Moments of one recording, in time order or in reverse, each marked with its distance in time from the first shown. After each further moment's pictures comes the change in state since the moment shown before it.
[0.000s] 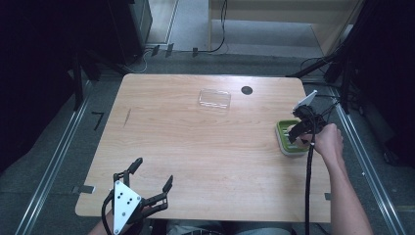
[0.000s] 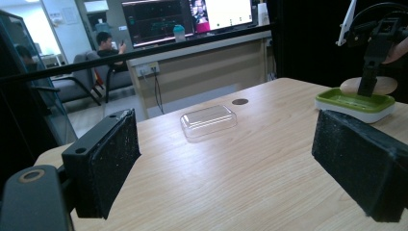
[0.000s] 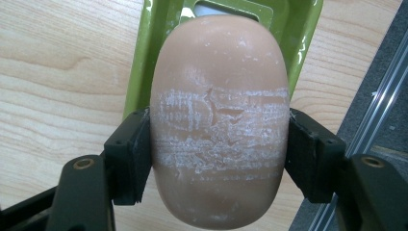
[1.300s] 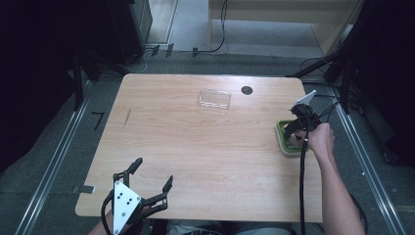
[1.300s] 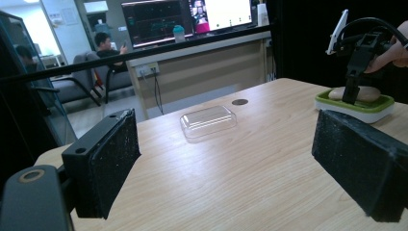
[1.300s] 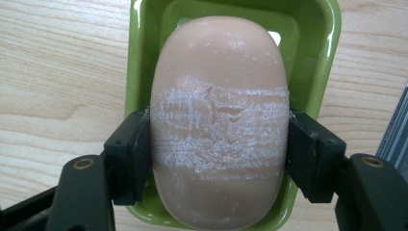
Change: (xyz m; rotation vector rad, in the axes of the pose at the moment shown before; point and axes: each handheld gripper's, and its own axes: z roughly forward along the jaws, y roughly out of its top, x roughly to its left) left arm 0.000 0.000 0.000 -0.001 -0.001 0.002; right arm -0.007 0.017 0.024 -0.008 0.062 0.112
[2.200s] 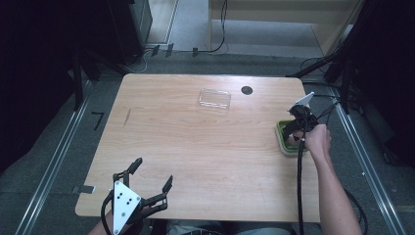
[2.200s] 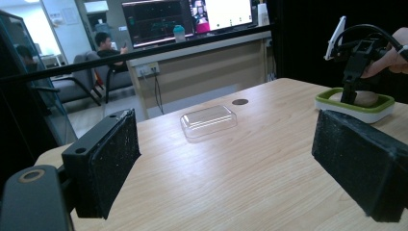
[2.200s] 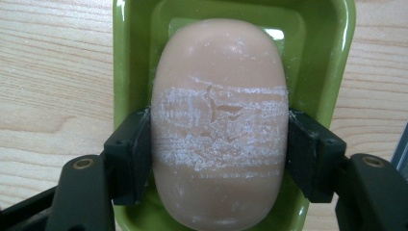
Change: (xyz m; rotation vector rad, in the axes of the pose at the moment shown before) left arm 0.000 0.000 0.000 0.000 0.001 -0.003; right arm 0.000 0.004 0.012 0.018 -0.005 0.035
